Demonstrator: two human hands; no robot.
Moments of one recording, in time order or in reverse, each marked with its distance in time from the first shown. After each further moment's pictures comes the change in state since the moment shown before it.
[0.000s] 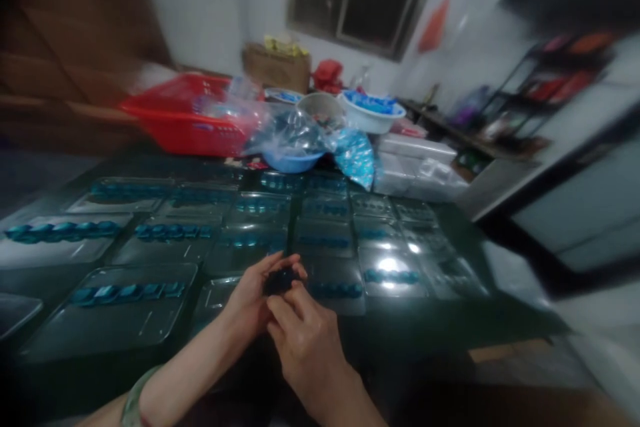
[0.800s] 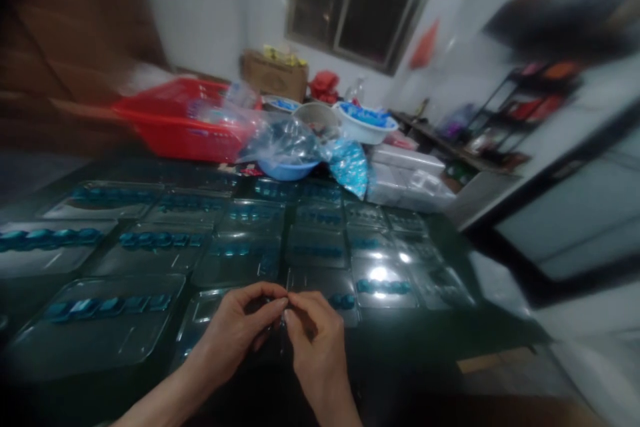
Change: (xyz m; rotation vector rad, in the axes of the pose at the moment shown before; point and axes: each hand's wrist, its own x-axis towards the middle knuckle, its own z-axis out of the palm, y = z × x) left_hand -0.027 -0.008 -0.014 1.013 0.075 0.404; right_hand 0.001 0.006 -0.010 0.500 0.219 0.337
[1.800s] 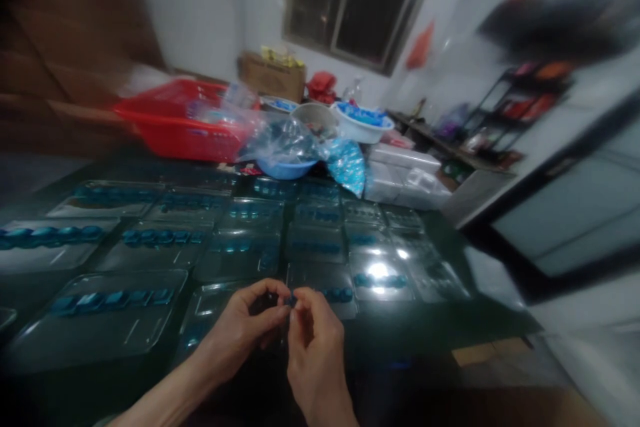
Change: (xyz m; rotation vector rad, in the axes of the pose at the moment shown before) left_hand -0.008 -0.007 0.002 -0.170 -0.190 0.070; right_hand -0.017 -0.002 0.004 -0.169 0.147 -0.074
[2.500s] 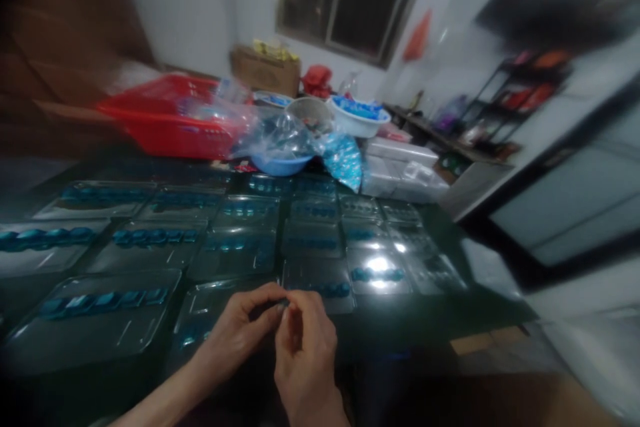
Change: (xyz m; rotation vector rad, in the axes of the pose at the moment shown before) left_hand -0.001 0.013 0.007 0.375 -0.016 0.173; right_hand -0.006 0.001 0.008 -0.034 0.134 -0.130
